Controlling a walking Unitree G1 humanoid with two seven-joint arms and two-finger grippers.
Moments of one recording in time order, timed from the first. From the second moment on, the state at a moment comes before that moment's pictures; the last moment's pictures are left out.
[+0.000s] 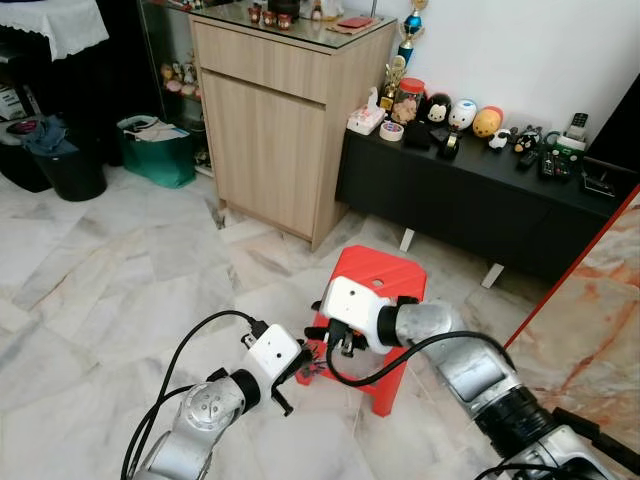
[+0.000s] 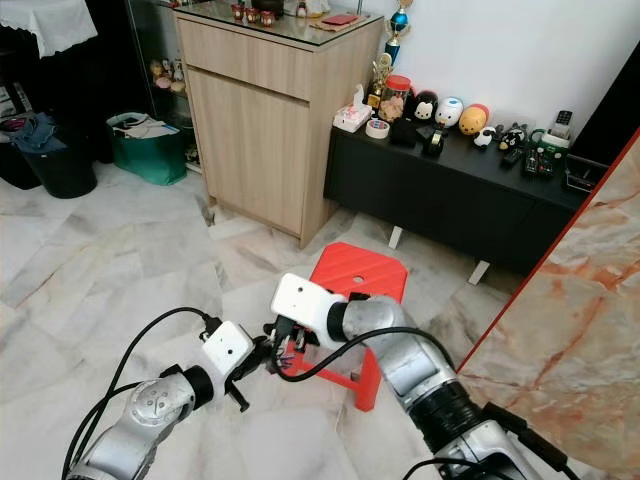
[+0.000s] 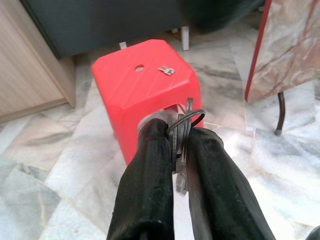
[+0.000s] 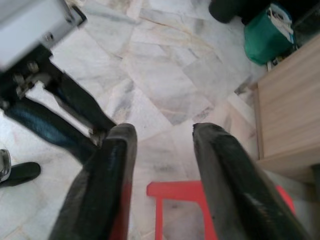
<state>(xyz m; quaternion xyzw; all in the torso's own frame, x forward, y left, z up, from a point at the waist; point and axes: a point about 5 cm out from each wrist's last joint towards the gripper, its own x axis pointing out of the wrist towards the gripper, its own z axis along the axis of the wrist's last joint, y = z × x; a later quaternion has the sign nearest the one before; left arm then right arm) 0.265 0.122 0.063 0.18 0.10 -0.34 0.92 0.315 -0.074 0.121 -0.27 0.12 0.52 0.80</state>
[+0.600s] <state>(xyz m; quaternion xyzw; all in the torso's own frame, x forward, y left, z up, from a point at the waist) 0.266 0.237 0.022 0.13 0.17 -0.01 0.98 0.290 -0.217 0.005 -0.10 0.34 0.09 0.93</state>
